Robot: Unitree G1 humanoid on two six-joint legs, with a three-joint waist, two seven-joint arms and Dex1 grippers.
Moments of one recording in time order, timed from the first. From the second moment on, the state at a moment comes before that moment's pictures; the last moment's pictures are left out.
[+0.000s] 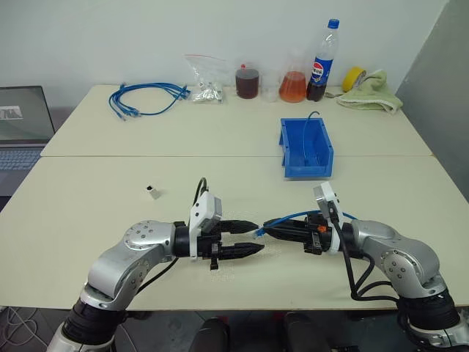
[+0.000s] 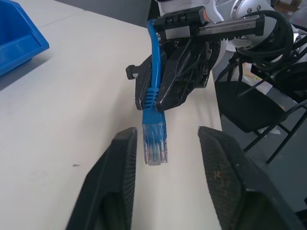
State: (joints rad) left arm -0.21 0.62 -0.13 -0.42 -0.60 0.59 -1.02; right arm -0.26 -0.51 0.09 -0.35 0.77 0.77 0.92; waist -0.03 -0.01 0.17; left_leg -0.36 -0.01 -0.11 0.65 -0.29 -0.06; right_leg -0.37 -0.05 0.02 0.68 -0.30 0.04
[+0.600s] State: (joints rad) left arm 0.00 0.66 -0.09 -0.44 -0.49 0.49 -0.93; right arm -0.26 -0.60 0.08 -0.27 0.65 0.65 0.98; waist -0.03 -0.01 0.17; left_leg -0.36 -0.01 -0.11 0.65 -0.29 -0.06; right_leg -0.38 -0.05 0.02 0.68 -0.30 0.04
